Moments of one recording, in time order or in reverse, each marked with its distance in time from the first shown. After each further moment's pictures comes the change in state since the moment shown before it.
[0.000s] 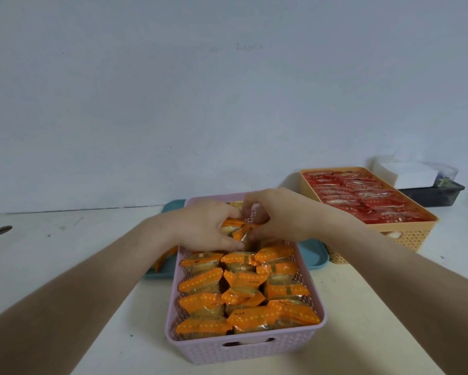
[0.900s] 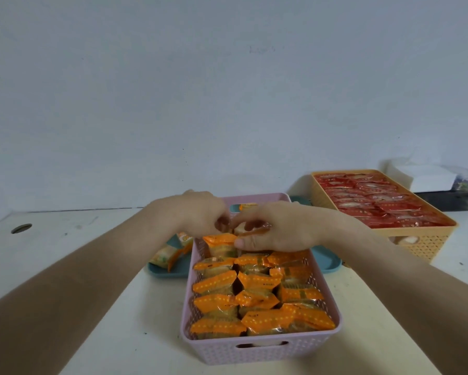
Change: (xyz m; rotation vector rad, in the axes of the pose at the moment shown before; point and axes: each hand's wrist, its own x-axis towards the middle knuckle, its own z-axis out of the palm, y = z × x) left_hand 0.004 -0.027 -0.018 0.358 -0.147 -0.130; right_hand 0.008 -0.013 0.005 0.001 -0.218 -0.121
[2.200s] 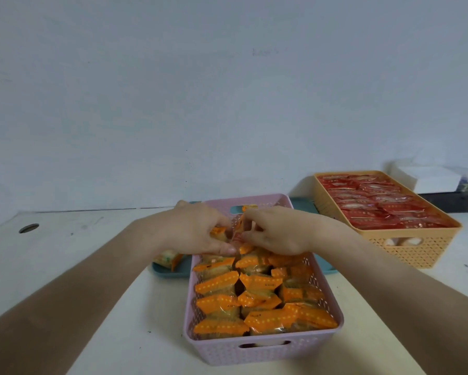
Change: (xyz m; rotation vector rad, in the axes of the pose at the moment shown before) left_hand -0.032 0.007 0.011 -0.152 0.080 0.007; right_hand 0.006 -0.005 0.011 -0.133 0.077 0.059
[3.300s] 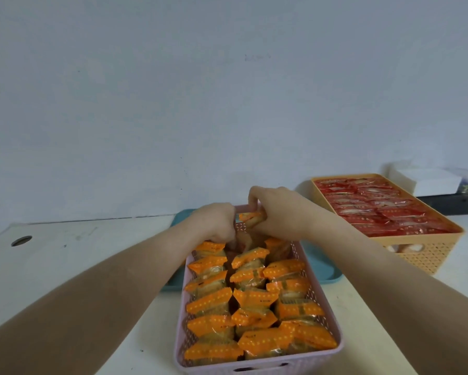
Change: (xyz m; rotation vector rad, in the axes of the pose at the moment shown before) left_hand 0.076 0.014 0.005 -0.127 0.006 -0.323; right_hand 0.024 0.030 -0.010 0.011 0.300 0.074
